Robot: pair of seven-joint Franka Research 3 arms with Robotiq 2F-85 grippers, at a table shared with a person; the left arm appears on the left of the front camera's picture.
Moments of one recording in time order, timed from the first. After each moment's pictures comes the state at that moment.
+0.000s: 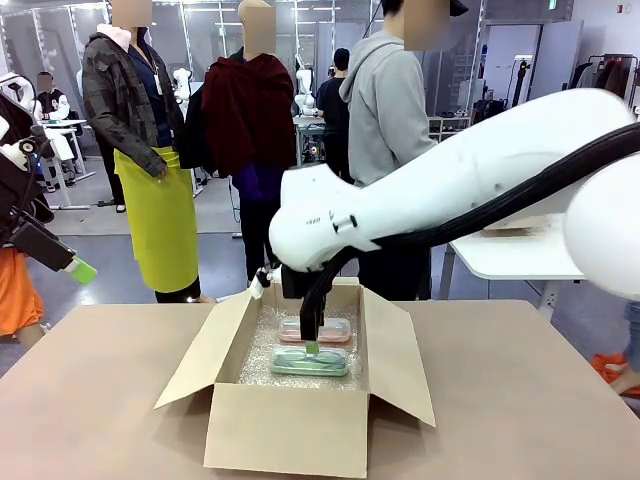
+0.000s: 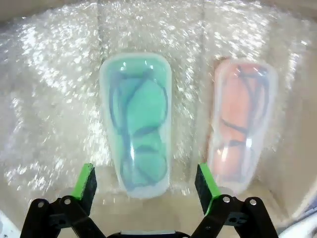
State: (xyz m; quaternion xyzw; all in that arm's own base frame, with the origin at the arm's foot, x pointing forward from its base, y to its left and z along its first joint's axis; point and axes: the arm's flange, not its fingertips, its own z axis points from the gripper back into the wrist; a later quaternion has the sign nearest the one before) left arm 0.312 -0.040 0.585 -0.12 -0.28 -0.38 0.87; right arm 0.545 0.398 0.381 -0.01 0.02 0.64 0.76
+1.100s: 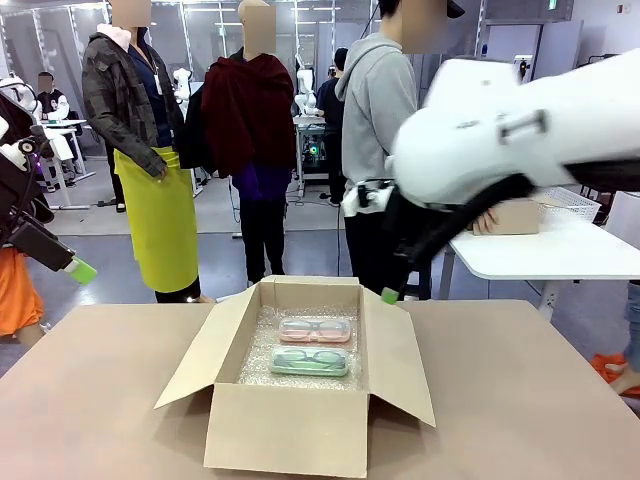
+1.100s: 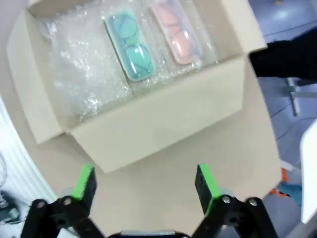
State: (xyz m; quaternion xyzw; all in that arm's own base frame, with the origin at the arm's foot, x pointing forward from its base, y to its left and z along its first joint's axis) left arm 0.312 -0.040 0.585 -0.12 -0.28 -0.38 0.87; right arm 0.410 0.207 0.531 0.03 -0.17 0.50 0.85
